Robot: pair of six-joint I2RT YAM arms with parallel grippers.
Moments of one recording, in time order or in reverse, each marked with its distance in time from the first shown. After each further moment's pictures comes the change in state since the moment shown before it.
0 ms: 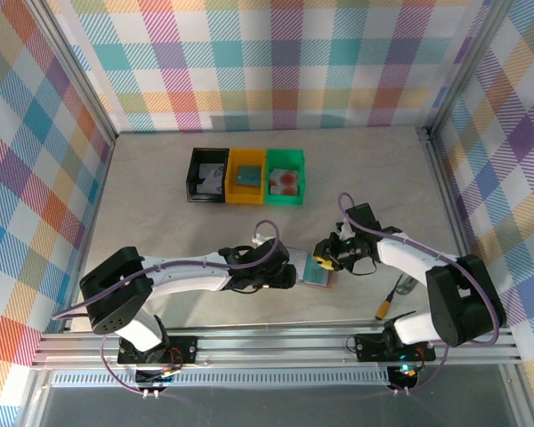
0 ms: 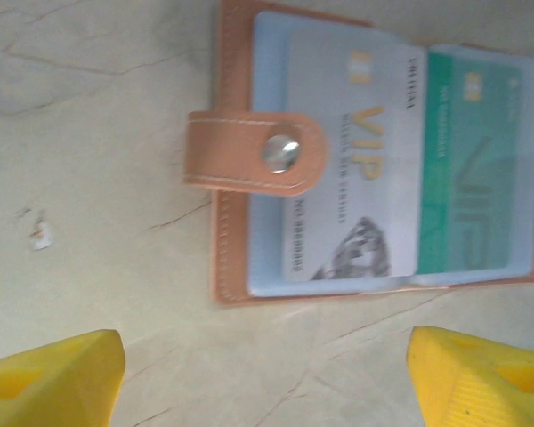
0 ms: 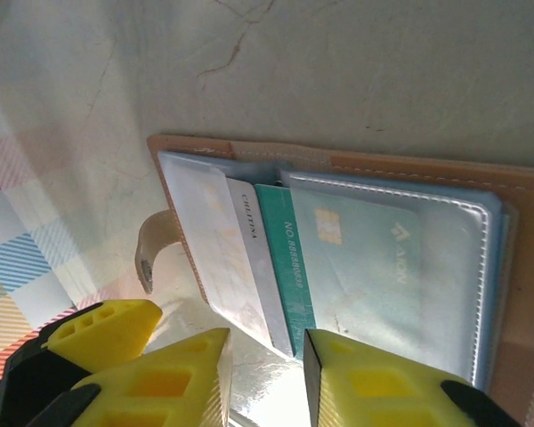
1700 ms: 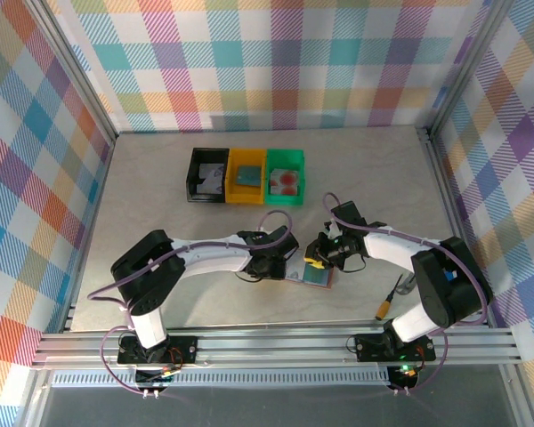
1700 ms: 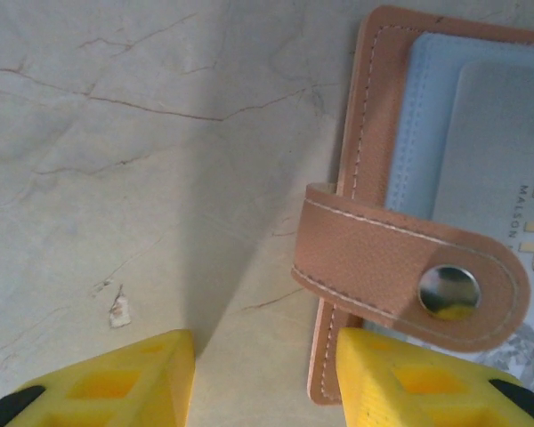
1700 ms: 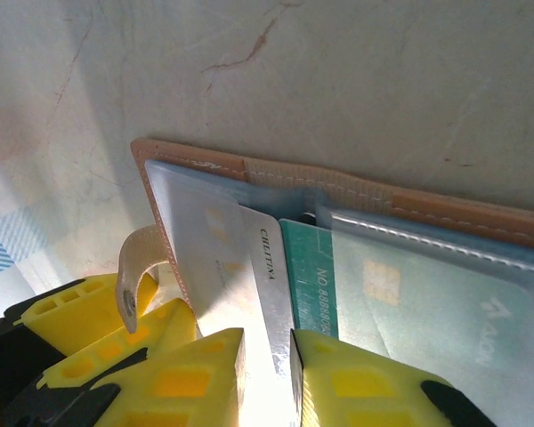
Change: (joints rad) left arm 0.074 0.222 0.206 -0.208 -0.001 0.028; right arm 0.078 0.121 0.063 0.033 0.039 -0.002
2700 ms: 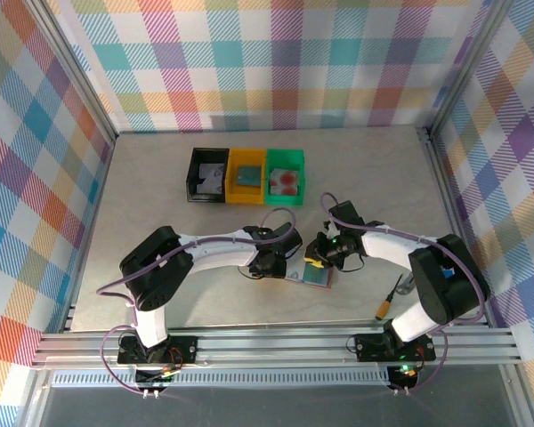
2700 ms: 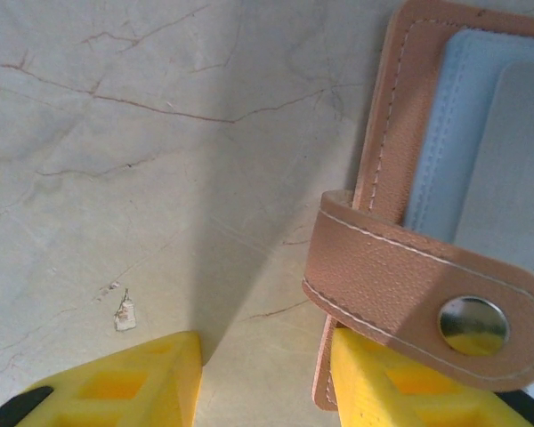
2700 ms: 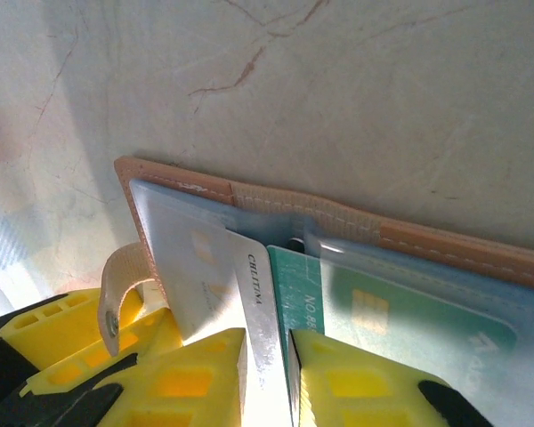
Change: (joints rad) left arm 0.004 0.058 0.077 -0.091 0.017 -0.009; right arm 0.012 0.026 0.013 0.005 0.043 -0.016
